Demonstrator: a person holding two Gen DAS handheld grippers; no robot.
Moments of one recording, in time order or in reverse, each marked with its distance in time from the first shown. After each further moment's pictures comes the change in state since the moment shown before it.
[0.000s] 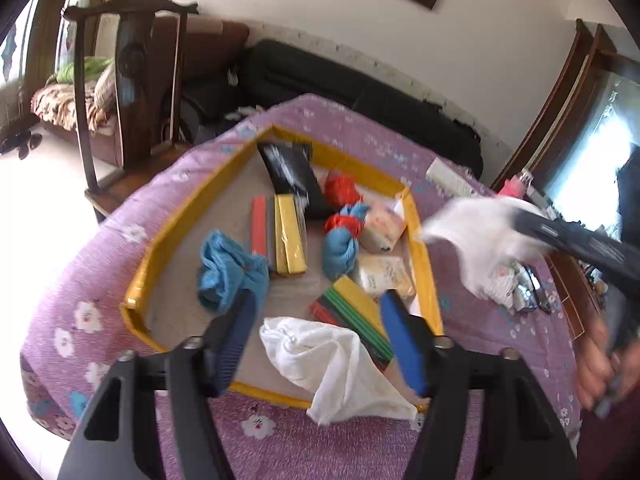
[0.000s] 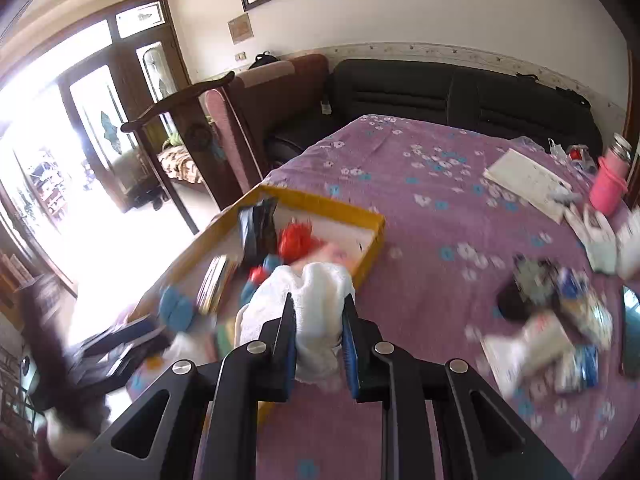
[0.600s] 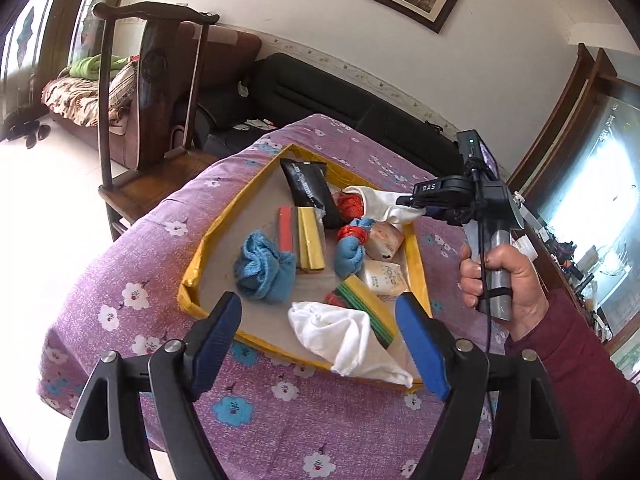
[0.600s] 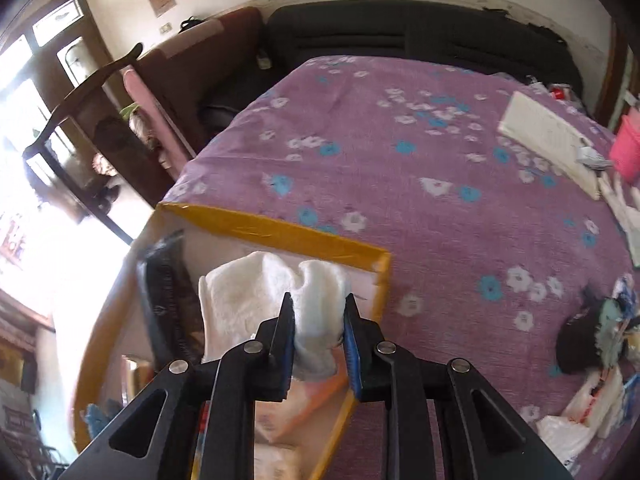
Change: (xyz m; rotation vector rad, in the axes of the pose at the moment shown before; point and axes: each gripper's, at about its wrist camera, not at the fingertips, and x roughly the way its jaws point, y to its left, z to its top) left arm -0.041 0.016 -0.008 -0.052 -0.037 -0.013; right arm 0.158 -0.029 0.064 0.189 0.184 -0.140
